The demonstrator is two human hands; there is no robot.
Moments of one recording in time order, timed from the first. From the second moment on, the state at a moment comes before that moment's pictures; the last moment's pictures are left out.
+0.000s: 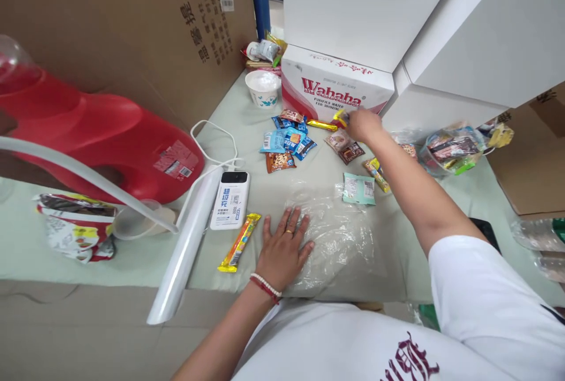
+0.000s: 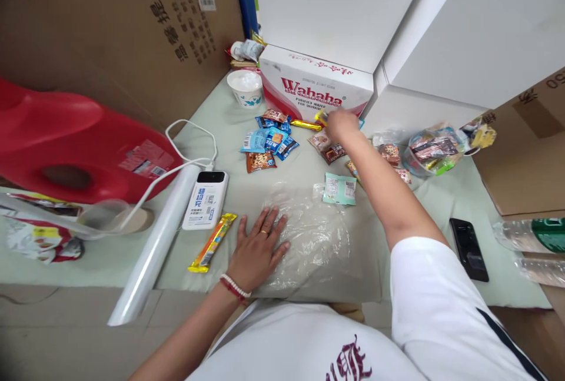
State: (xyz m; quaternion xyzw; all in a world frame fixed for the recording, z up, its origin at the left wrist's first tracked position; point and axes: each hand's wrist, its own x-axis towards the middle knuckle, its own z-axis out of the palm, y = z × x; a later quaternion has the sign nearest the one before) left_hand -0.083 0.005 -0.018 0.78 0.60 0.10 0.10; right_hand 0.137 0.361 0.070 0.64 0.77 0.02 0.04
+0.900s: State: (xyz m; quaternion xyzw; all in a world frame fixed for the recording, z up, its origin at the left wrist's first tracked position) left_hand -0.079 -0.012 -0.026 0.77 0.62 0.12 0.09; right_hand 0.132 0.113 0.065 0.48 0.69 -0.54 -0.06
